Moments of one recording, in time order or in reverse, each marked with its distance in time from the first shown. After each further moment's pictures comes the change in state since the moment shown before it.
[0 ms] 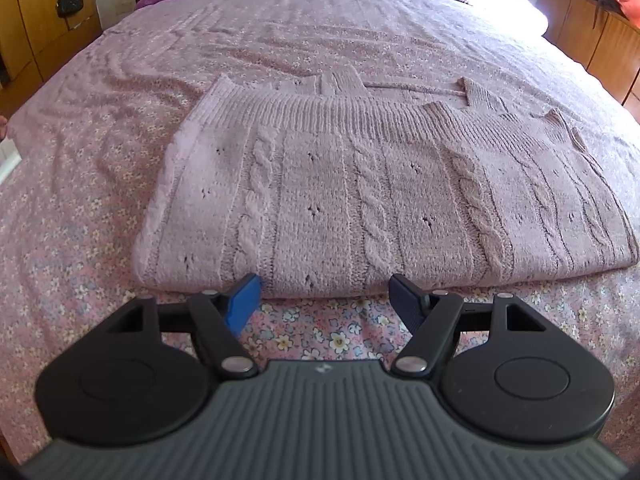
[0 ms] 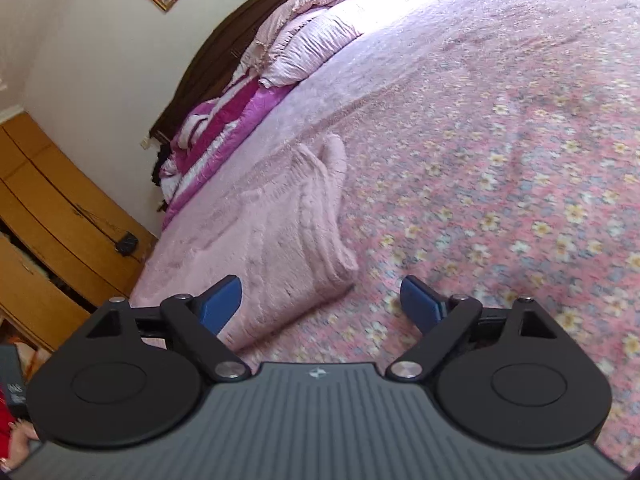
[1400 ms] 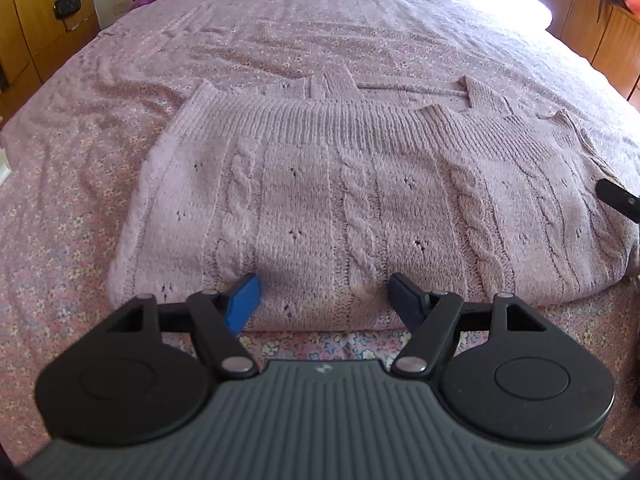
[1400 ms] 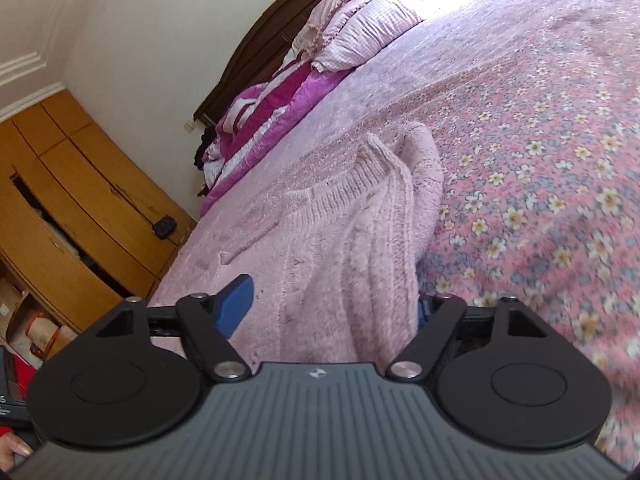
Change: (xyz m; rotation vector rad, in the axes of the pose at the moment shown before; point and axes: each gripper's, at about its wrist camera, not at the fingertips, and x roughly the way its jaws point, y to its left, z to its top) left arm 0.018 -0.013 0.016 0.015 0.013 0.017; right arm 0.117 0.018 0.024 -0.061 0.036 0.127
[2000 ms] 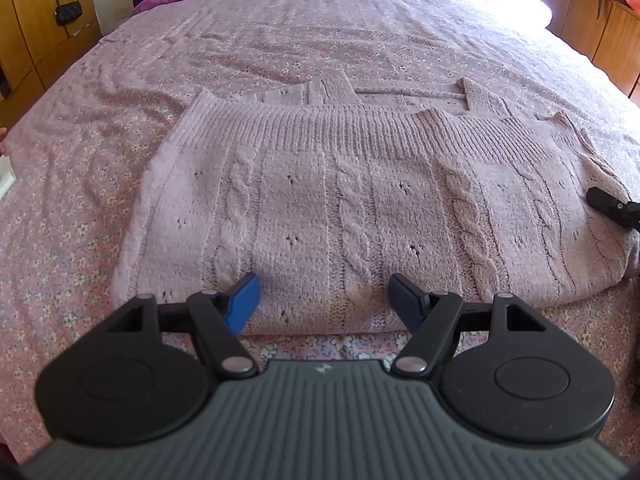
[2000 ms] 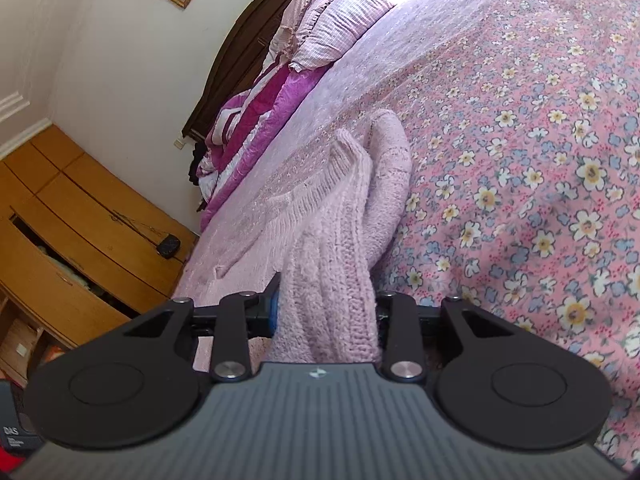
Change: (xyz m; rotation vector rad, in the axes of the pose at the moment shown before) left arm -0.005 -0.005 0.001 0.014 -0.005 0.014; right arm 0.007 -0.021 0.000 0.101 0.006 0.006
